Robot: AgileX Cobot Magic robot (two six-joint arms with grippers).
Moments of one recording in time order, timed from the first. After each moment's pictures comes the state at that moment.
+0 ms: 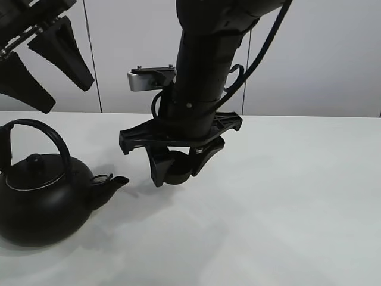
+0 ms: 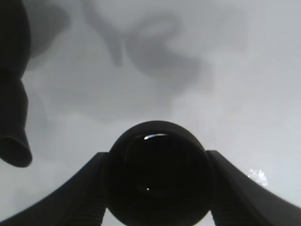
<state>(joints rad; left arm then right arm) -0.20 1.63 -1.22 -0.63 1.01 0.25 0.67 2.05 -1.50 0.02 0.79 0.12</state>
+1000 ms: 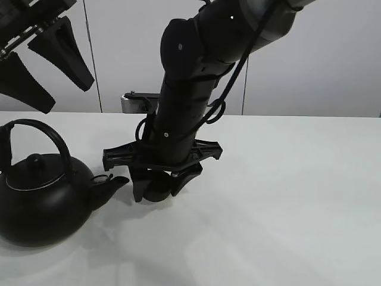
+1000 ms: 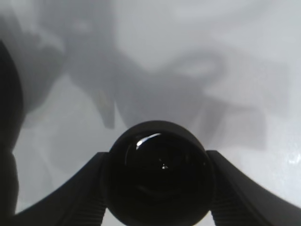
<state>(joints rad) -0.20 1.63 -1.22 -0.63 1.01 0.25 0.68 2.19 -1.54 0.08 0.67 0.19</state>
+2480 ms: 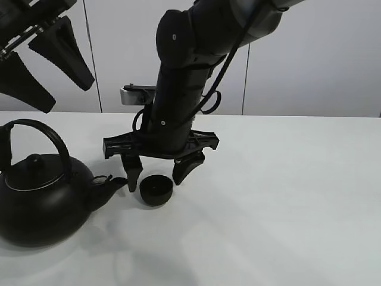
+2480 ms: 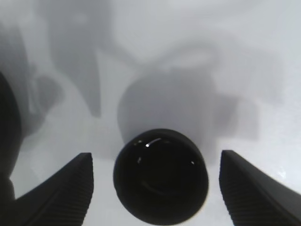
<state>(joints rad) -0.20 1.63 -1.22 -0.63 1.01 0.25 0.66 2.25 -1.68 0.08 0.76 0.19</state>
